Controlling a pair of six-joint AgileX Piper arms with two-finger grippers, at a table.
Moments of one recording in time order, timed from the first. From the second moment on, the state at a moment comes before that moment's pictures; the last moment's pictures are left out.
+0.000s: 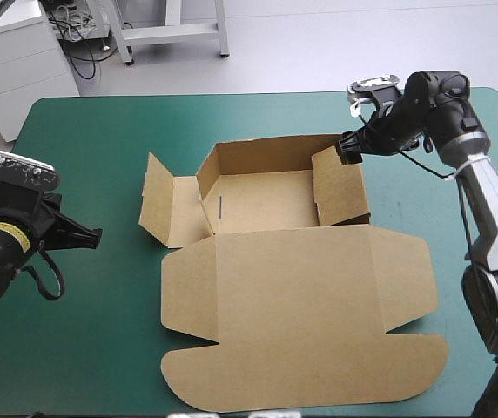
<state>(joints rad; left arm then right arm) -0.41 0.90 -1.14 0.44 0.99 -0.18 0.19 1.84 -1.92 0.14 1.24 -0.18</state>
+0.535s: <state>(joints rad) -0.41 0.90 -1.14 0.44 0.99 -0.18 0.19 1.66 -1.89 0.13 1.25 -0.16</state>
